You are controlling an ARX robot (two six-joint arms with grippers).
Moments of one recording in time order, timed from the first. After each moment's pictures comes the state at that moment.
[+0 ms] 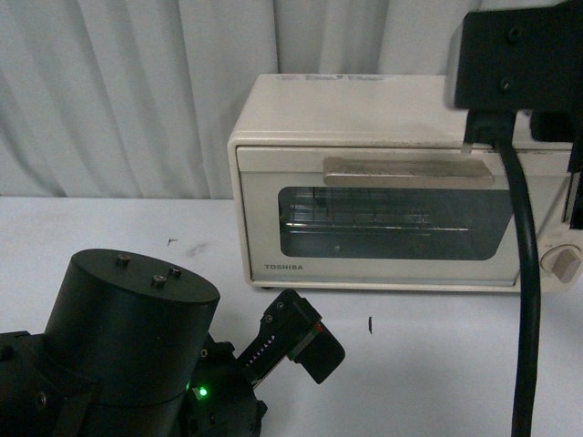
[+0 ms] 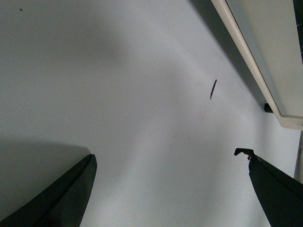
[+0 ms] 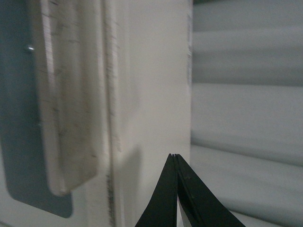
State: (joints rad) left arm -0.57 2.02 0.58 0.77 0.05 -1.15; right arm 0.22 1.56 0.82 0.42 -0.14 -1.49
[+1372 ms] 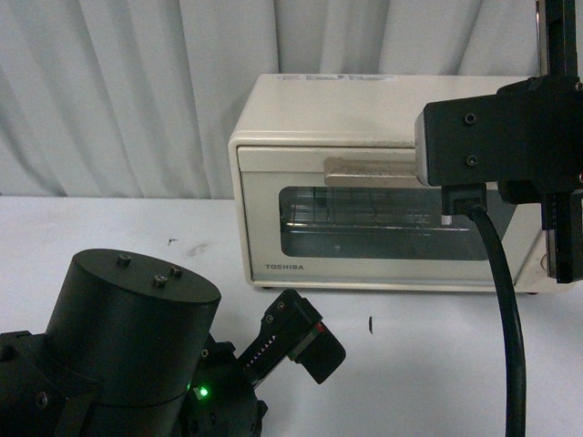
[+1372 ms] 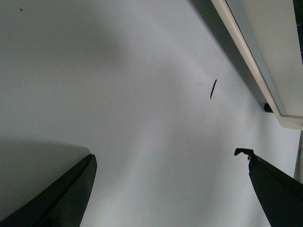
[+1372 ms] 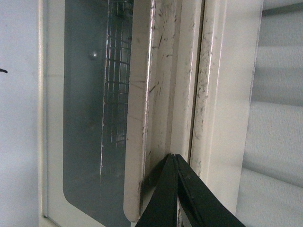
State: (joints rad) left arm -0.57 2.02 0.58 0.77 0.05 -1.15; right arm 0.23 1.65 0.88 0.24 -0.19 -1.54
